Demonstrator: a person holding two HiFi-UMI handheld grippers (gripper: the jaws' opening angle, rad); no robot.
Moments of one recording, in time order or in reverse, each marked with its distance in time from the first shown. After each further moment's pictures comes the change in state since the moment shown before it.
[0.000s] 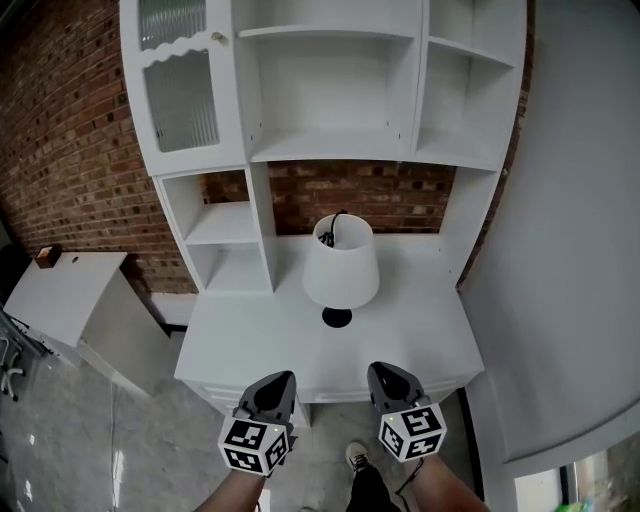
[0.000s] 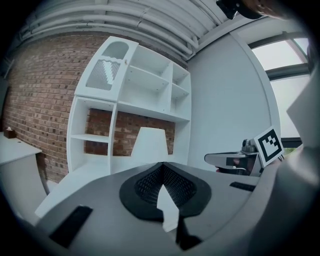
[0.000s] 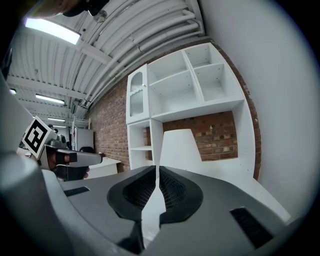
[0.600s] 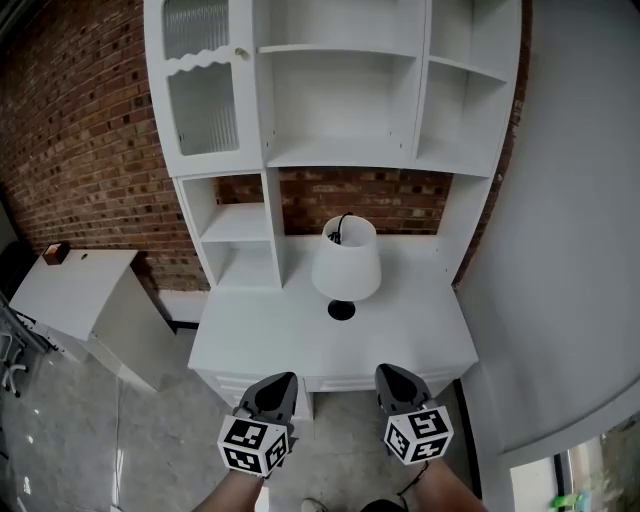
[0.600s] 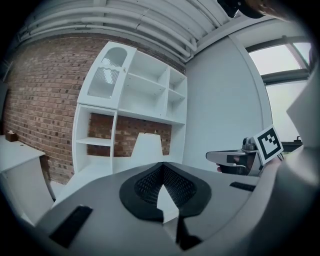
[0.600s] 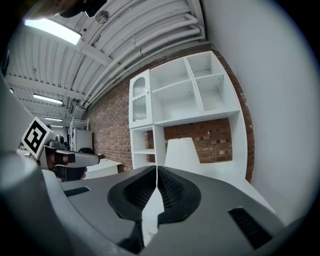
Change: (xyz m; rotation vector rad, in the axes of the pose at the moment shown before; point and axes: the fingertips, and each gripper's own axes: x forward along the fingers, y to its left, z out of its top) left arm -0.069 -0.019 0.028 0.007 0.009 -0.013; right arm -0.060 0.040 0.032 -0.004 -0.006 -0.033
